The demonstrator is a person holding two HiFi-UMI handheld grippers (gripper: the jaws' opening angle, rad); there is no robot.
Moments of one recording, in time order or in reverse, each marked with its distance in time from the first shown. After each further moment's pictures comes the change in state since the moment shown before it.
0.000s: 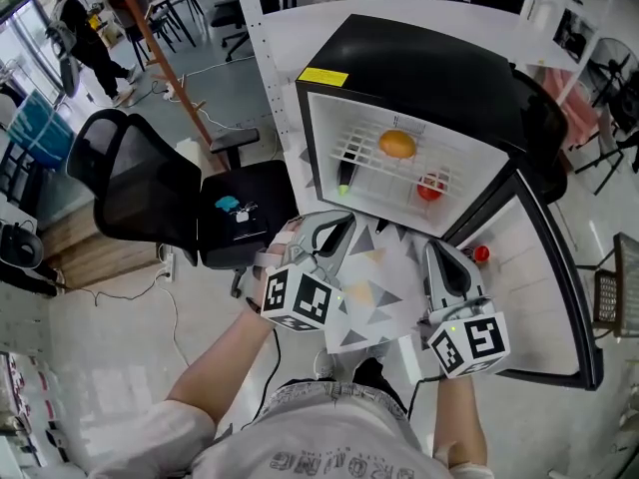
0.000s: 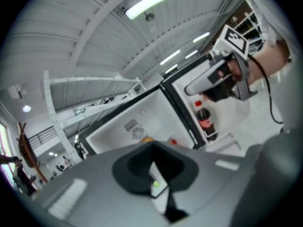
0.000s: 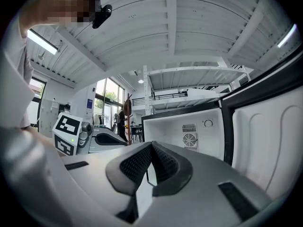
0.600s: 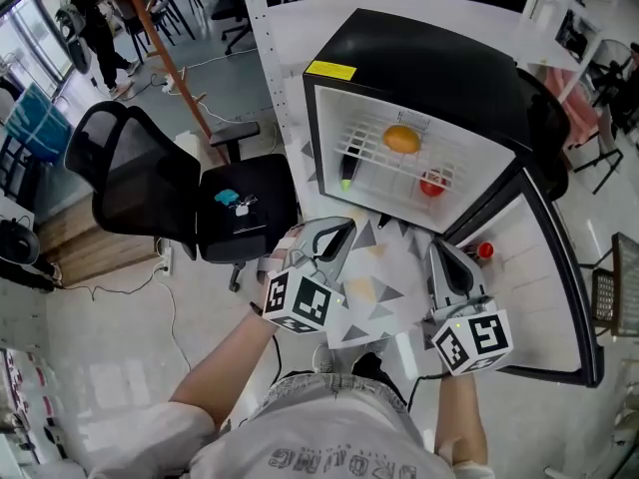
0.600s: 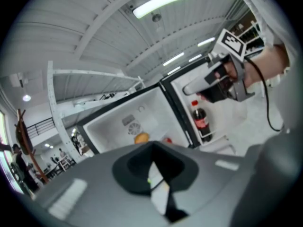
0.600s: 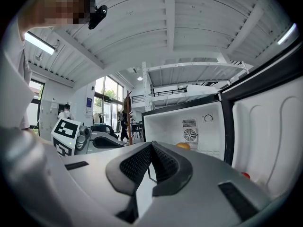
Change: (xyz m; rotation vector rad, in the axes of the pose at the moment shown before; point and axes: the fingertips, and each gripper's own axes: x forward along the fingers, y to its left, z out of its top) left arm -0.008 -0.014 -0.019 -0.079 -0.006 -0.021; right arm -0.001 0.002 -0.013 0.021 0.040 -0.001
